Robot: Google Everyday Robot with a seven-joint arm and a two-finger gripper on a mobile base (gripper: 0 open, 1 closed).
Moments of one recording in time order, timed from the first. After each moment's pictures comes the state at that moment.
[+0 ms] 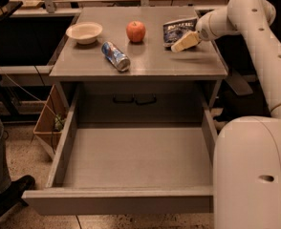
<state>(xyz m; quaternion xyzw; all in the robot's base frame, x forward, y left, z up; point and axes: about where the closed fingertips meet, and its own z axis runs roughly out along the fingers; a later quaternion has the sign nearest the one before) 0.875 -0.194 0.879 -0.39 0.79 0.04 0.48</state>
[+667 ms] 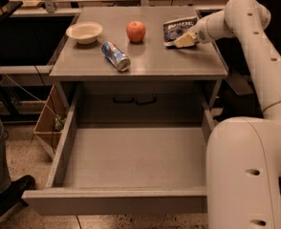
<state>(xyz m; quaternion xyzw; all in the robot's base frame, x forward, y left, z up) 0.885 -0.194 0.863 -0.36 0.80 0.06 0.47</state>
